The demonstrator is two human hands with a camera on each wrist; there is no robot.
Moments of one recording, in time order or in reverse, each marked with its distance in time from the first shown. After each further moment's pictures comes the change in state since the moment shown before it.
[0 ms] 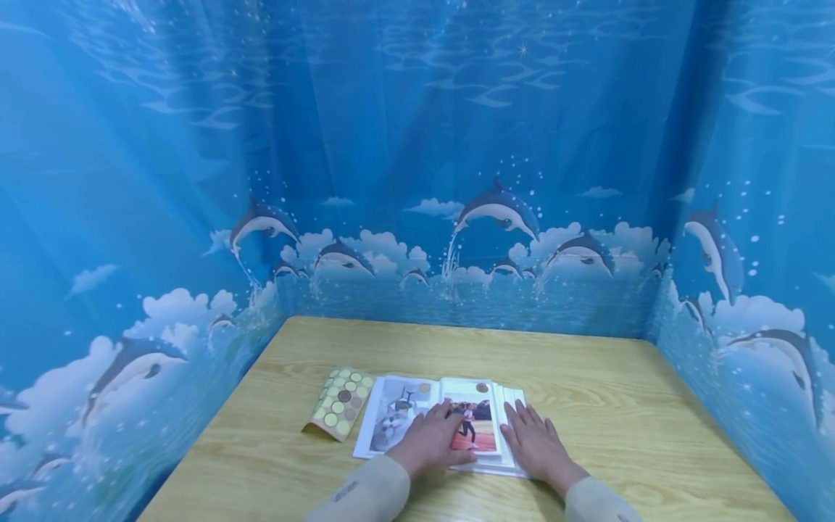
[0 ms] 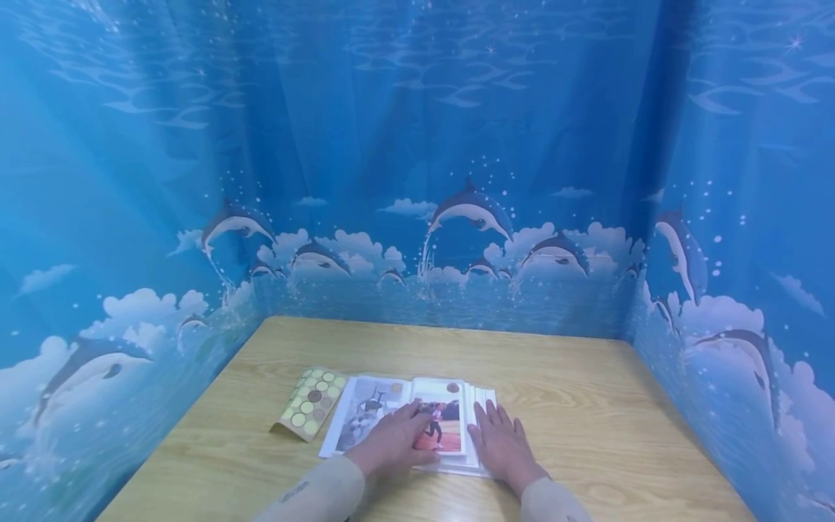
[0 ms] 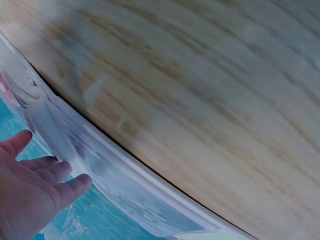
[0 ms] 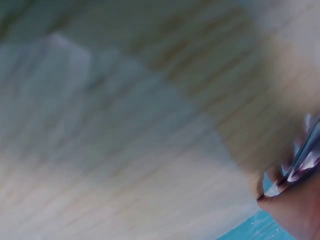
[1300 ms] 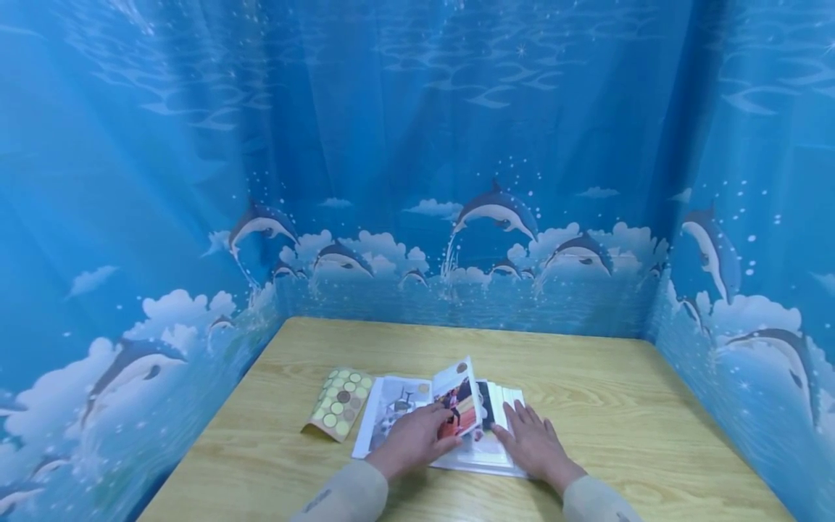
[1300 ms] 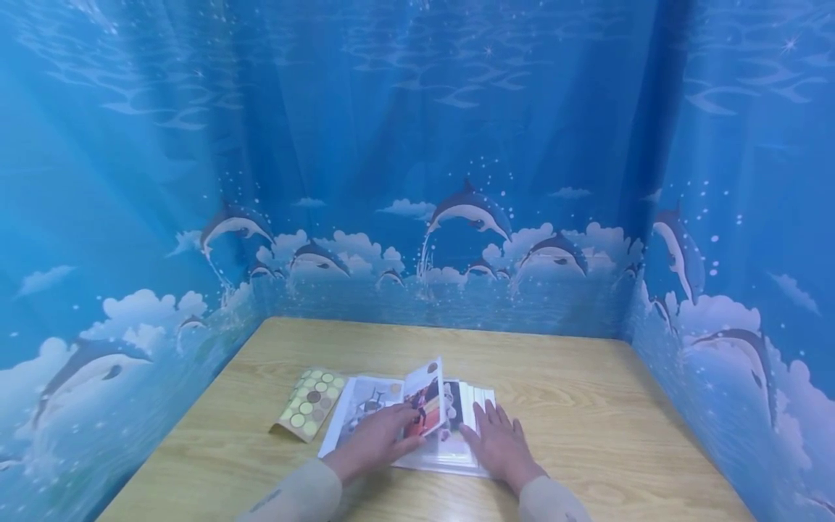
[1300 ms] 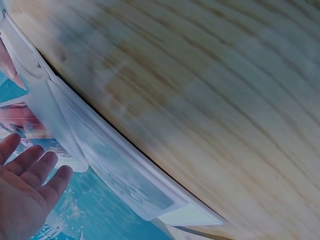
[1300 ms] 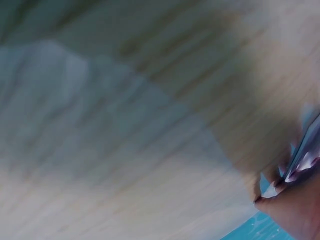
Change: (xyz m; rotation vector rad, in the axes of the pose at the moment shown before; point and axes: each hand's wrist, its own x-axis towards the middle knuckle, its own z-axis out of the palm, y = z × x) left_hand -0.011 -0.017 -0.016 0.016 0.128 0.104; right_hand 0.003 -0.005 -0.003 0.045 -0.030 0.041
